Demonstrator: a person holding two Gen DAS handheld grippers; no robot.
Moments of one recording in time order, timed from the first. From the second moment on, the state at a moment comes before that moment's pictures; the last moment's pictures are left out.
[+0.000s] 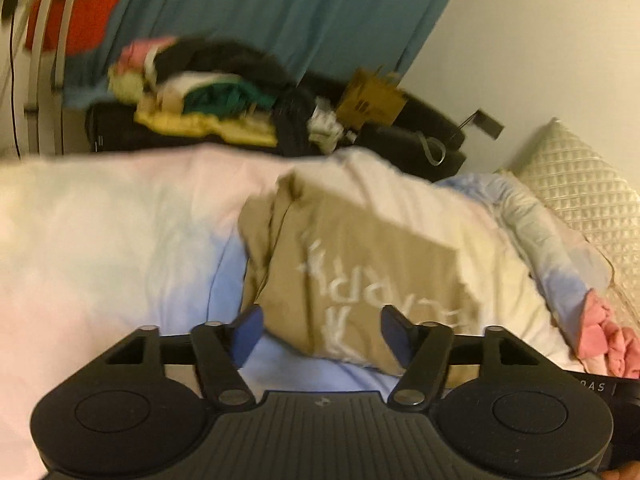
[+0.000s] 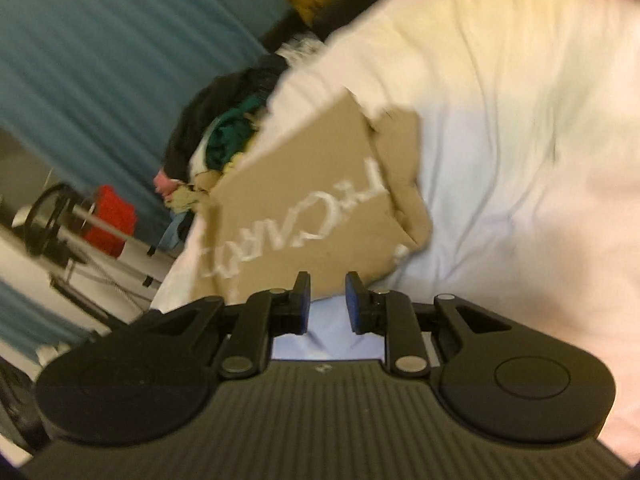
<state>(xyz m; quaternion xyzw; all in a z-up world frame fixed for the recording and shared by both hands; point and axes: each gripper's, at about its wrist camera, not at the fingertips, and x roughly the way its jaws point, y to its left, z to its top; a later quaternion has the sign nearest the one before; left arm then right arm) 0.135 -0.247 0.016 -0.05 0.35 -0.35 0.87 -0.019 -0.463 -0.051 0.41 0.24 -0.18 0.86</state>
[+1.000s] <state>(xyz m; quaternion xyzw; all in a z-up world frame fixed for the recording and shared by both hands) -0.103 -0.088 0.100 -0.01 0.17 -0.34 0.93 -0.154 -0.279 0.039 0.14 0.09 -0.17 0.97</state>
